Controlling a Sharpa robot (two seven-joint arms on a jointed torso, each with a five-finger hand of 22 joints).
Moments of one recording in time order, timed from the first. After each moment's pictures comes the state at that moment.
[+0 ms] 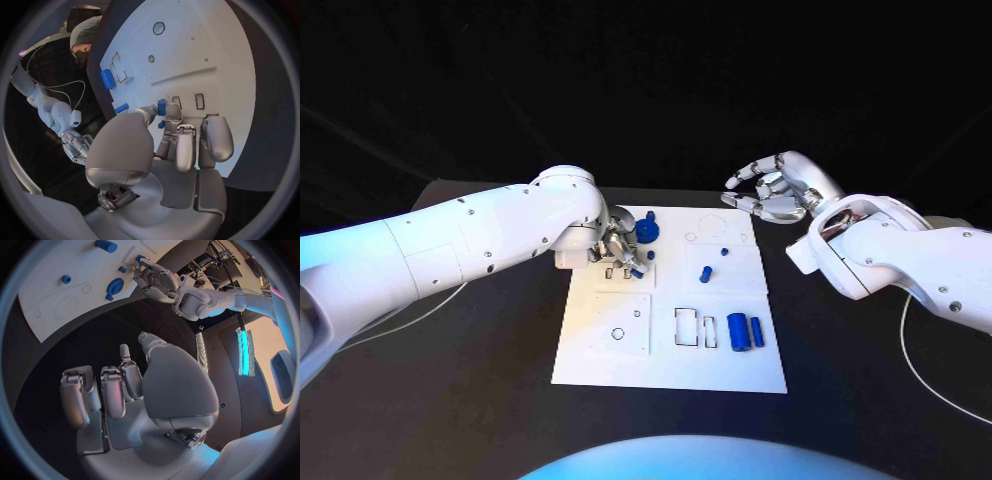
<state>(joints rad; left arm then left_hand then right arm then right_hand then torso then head) 1.31 -0.50 -0.07 1.24 -1.04 0.38 -0.53 1.29 -0.10 0.49 0.28 0.08 0.83 0.09 0.63 0.62 1.13 0.01 0.95 0.81 1.47 -0.05 1.54 1.31 0.10 1.42 0.04 1.35 1.13 1.28 -0.93 -0.12 1.64 -0.91 -0.61 0.02 1.33 -0.17 0.27 0.29 0.27 0.89 0.15 0.27 0.42 1.41 0.07 1.38 1.31 1.46 0.00 1.56 1.31 0.01 1.47 0.11 1.56 1.31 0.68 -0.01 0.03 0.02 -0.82</state>
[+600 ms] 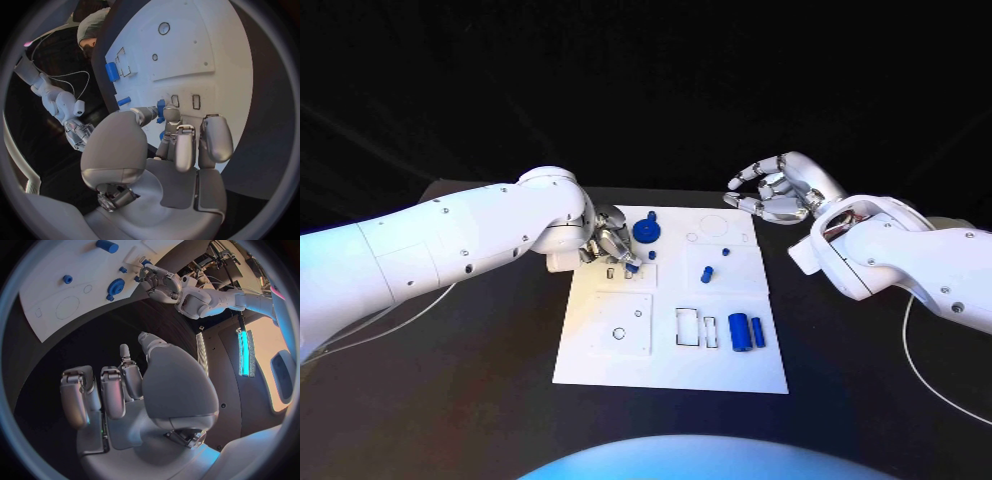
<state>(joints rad) 1.31 -0.58 -0.07 1.30 -0.95 0.30 -0.52 1.21 -0.15 0.70 0.24 0.10 0.82 0.07 0.71 0.71 1.19 -0.01 1.01 0.88 1.47 -0.06 1.54 1.31 0.10 1.42 0.03 1.36 1.14 1.28 -0.94 -0.13 1.63 -0.91 -0.60 0.02 1.33 -0.17 0.27 0.29 0.29 0.89 0.15 0.27 0.42 1.41 0.07 1.38 1.31 1.46 0.00 1.56 1.31 0.01 1.47 0.11 1.56 1.31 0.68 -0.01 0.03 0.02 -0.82</state>
